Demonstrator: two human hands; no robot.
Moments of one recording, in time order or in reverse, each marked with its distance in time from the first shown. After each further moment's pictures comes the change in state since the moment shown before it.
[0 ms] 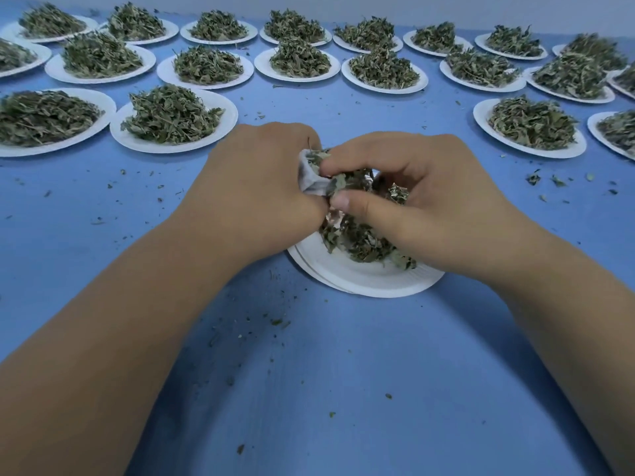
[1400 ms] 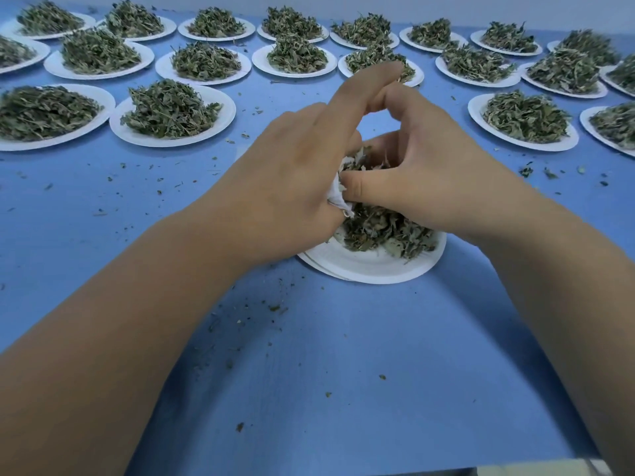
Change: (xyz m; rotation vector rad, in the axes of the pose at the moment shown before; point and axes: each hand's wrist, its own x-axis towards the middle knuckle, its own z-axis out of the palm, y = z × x) left_hand -0.002 0.016 0.003 -0.136 -0.037 0.377; right_hand 0.013 -0.008 -0.011 0.152 -0.049 0.330
